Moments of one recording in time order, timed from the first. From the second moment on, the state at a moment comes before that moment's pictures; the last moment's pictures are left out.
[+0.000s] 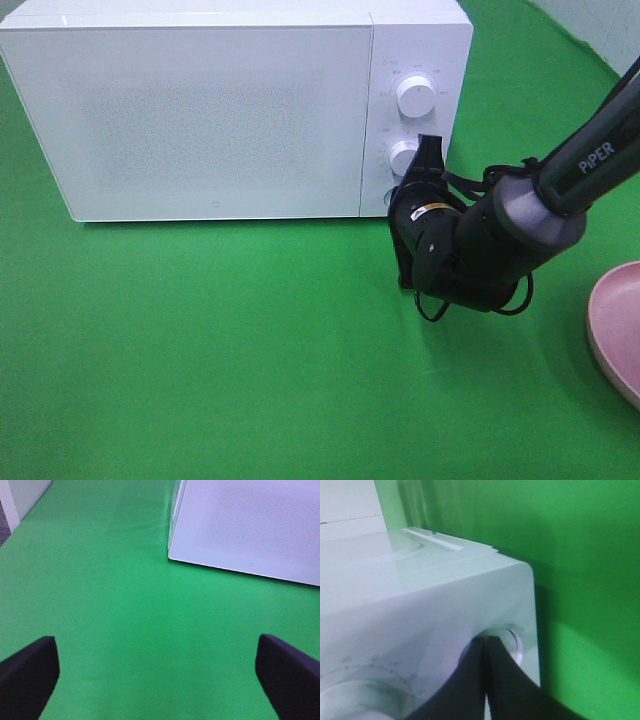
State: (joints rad) left arm 0.07 0.00 -0.51 -0.09 1.07 -0.08; right arm 0.60 2.18 -0.91 0.74 -0.90 1.35
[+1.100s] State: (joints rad) left arm 0.07 0.00 -0.51 -0.09 1.07 -0.08; right arm 0.60 2.24 -0.98 0.77 -0.95 1.34
